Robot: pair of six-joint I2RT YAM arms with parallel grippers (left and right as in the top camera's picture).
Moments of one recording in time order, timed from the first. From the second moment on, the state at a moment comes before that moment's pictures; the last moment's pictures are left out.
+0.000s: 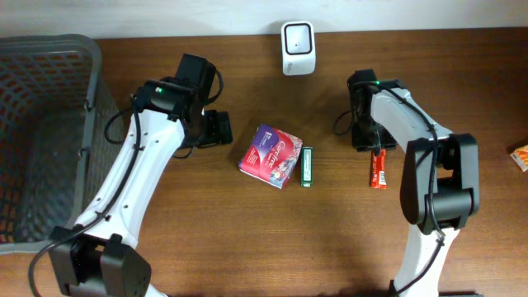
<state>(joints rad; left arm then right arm) -0.29 1.73 1.62 -1.23 -0.08 -0.45 0.11 2.13 1.54 -1.04 0.34 0.21</state>
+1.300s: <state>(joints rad) -0.29 1.73 1.62 -1.23 -0.08 -0.45 0.12 2.08 1.43 -1.08 0.29 0.21</state>
